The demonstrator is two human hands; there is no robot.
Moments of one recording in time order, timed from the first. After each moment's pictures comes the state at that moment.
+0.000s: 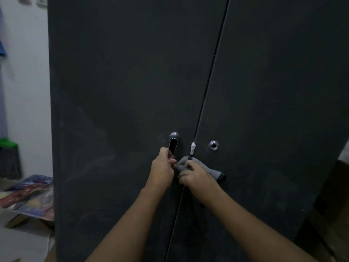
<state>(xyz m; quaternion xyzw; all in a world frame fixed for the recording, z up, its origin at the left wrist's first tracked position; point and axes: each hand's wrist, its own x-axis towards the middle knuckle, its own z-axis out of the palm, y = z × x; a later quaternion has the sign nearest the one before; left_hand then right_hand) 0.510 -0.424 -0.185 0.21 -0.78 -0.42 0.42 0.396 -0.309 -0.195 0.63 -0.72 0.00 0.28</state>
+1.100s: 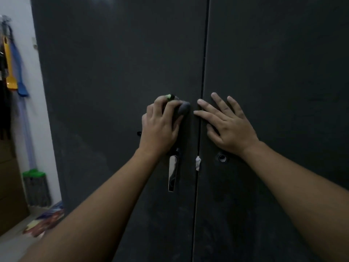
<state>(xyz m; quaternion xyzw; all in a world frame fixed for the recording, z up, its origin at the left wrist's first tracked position) 0.483 -0.474 -0.061 0.13 -0.79 0.05 0.60 0.310 -0.321 -0.047 0.57 -0.62 0.10 0.53</state>
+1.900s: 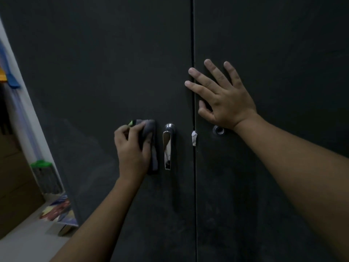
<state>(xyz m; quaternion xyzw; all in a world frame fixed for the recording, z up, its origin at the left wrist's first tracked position) 0.509 -0.503 -0.186 0.18 -0.74 -0.05 0.65 0.302 -0.332 -0.061 0.51 -0.58 0.08 0.63</state>
